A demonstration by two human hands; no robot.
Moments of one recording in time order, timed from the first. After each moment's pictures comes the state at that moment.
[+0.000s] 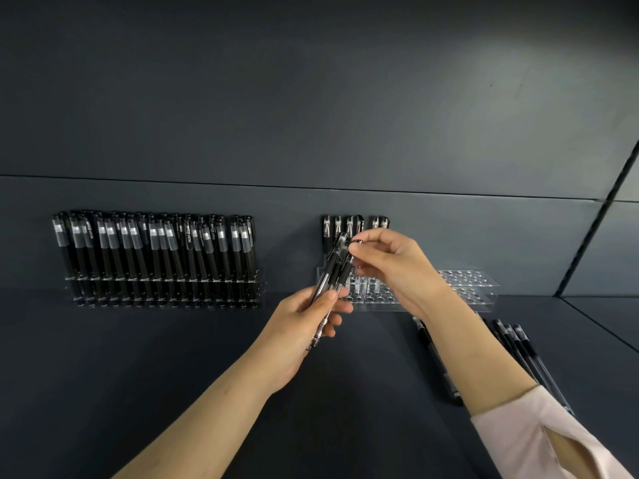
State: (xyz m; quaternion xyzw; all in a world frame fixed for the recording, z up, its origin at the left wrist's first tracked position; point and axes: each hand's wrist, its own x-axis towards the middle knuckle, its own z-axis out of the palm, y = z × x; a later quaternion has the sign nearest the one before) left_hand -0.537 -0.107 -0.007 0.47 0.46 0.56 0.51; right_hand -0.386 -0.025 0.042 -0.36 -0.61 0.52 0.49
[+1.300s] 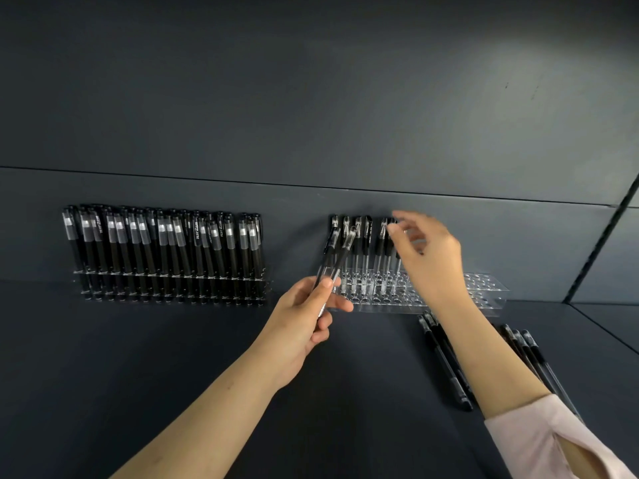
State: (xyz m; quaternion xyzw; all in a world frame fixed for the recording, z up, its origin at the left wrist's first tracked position) left_hand -0.541 -0.104 -0.003 0.40 0.44 0.59 0.55; right_hand -0.369 -0.015 0.042 -0.44 -0.70 0.13 0.55
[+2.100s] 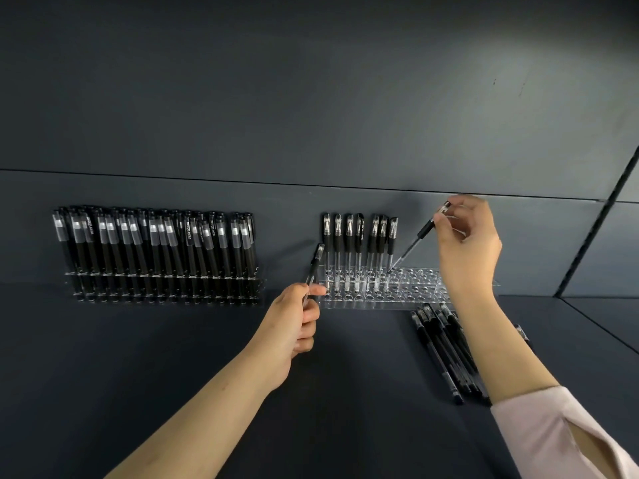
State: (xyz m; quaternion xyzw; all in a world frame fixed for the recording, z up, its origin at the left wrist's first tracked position) left_hand -0.544 -0.099 -0.006 0.35 0.51 0.55 0.56; right_hand -0.335 -0.013 0.049 -0.45 -0.56 0.14 0.68
